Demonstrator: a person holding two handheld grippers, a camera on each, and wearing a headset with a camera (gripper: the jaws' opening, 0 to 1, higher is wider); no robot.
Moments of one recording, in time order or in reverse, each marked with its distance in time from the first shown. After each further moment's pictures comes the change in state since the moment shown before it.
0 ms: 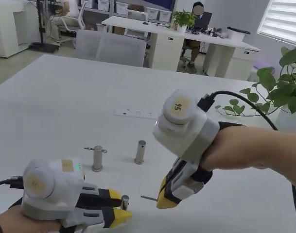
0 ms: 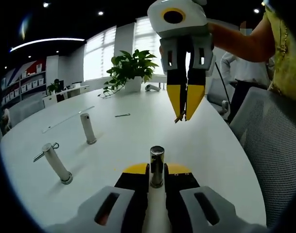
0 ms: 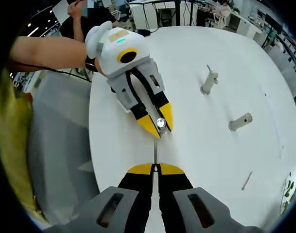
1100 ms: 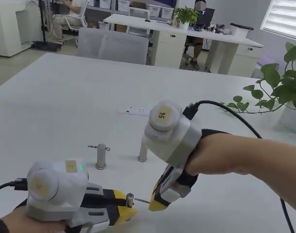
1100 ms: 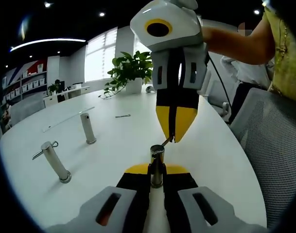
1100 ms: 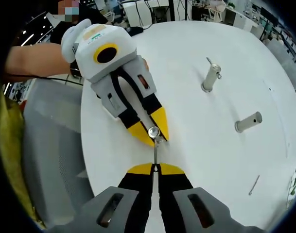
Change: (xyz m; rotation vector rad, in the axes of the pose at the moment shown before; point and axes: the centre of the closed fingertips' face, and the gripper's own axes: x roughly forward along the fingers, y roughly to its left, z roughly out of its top) left arm -0.001 -0.001 0.000 -0.008 -0.017 0.005; right arm 0.028 -0.006 0.009 0.052 0.006 0.014
